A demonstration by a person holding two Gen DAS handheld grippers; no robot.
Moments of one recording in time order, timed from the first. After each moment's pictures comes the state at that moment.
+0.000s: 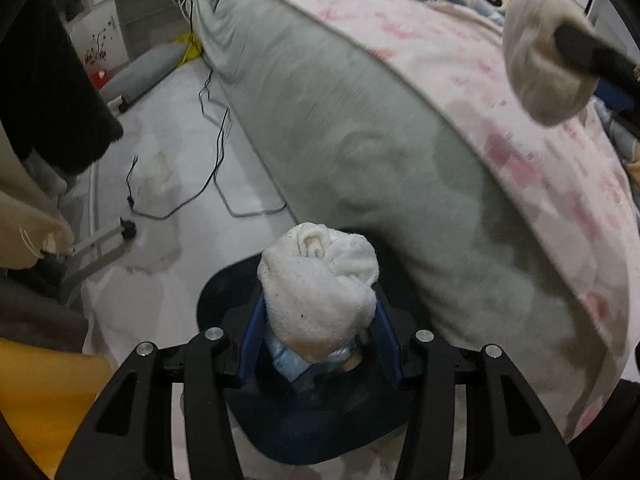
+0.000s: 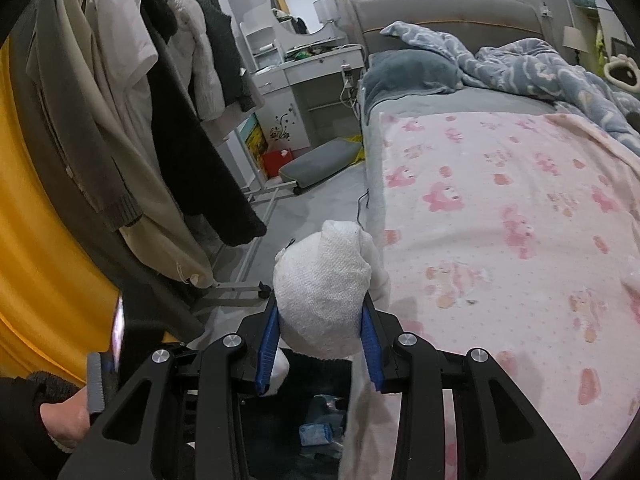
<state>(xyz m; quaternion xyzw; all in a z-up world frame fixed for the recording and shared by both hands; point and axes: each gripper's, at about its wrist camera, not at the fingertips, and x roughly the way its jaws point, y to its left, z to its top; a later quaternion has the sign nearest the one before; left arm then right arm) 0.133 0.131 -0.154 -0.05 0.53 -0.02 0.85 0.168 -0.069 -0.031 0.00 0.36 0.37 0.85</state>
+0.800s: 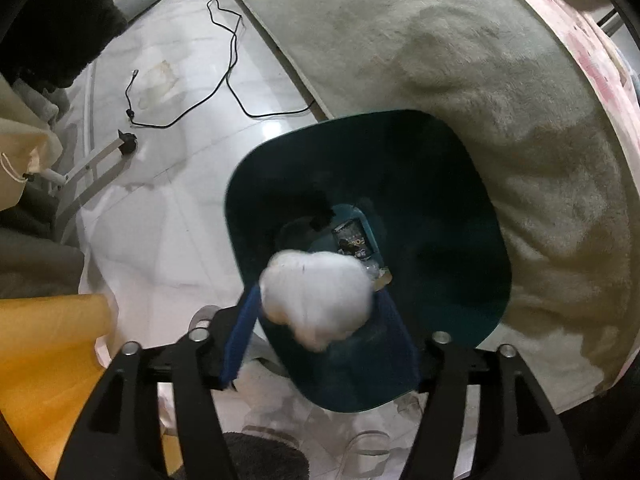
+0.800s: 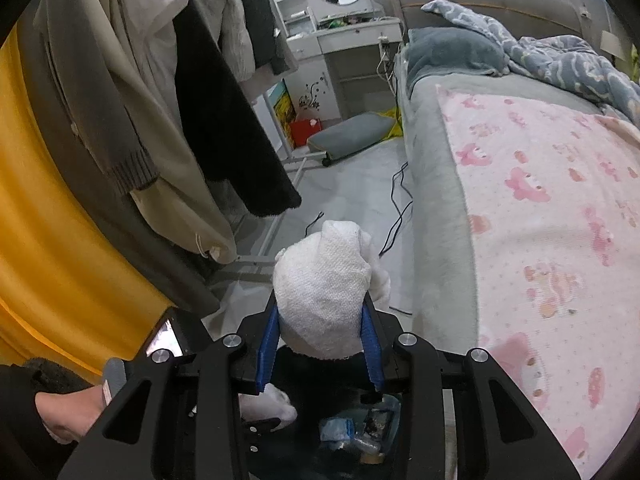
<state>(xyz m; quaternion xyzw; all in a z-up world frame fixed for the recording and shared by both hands) 0.111 0.176 -0.219 -0.07 0.64 -0.02 0.76 0.163 0.011 -0.057 -0.04 0.40 0.41 0.82</state>
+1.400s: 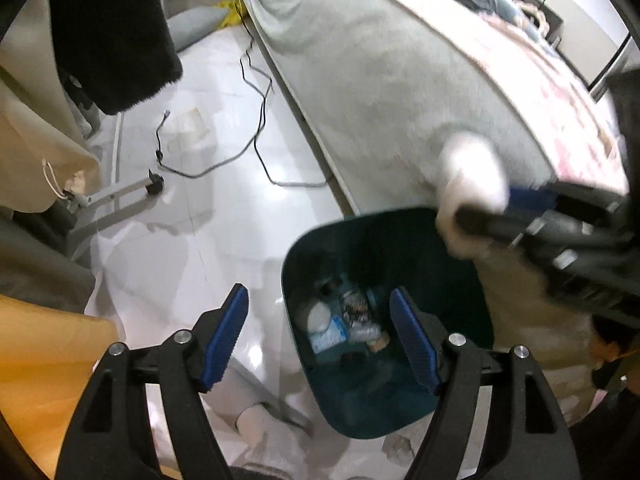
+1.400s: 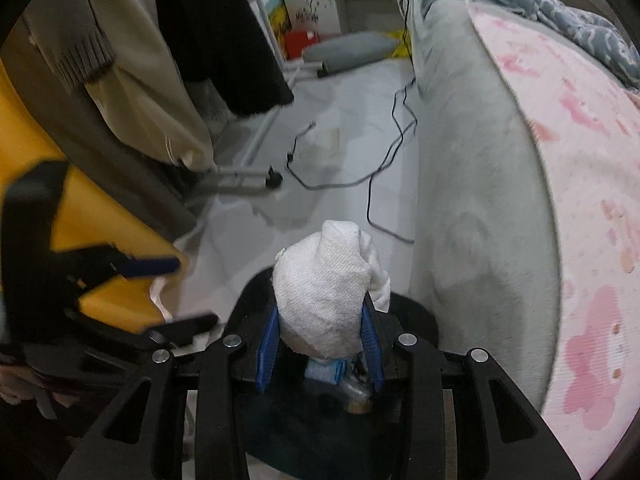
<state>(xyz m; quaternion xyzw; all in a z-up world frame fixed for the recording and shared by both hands) 0.108 0.220 -0.161 -0.12 0.53 0.01 0.84 0.160 0.060 -0.133 -0.14 0.51 0.38 0.76</state>
